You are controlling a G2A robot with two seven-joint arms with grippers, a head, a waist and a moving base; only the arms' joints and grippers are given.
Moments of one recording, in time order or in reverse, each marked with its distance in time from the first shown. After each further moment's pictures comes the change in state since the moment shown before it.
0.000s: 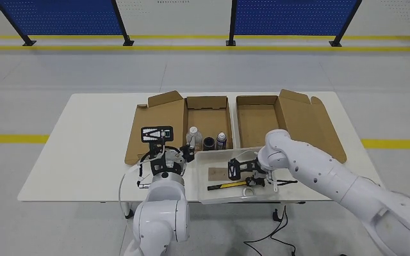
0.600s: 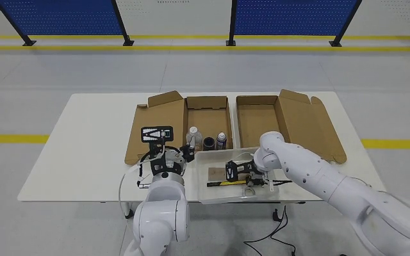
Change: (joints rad) left arm 0.000 0.000 0.000 0.000 0.000 0.000 0.000; right arm -0.024 -0.076 0.000 0.114 -0.079 -0.044 -0.044
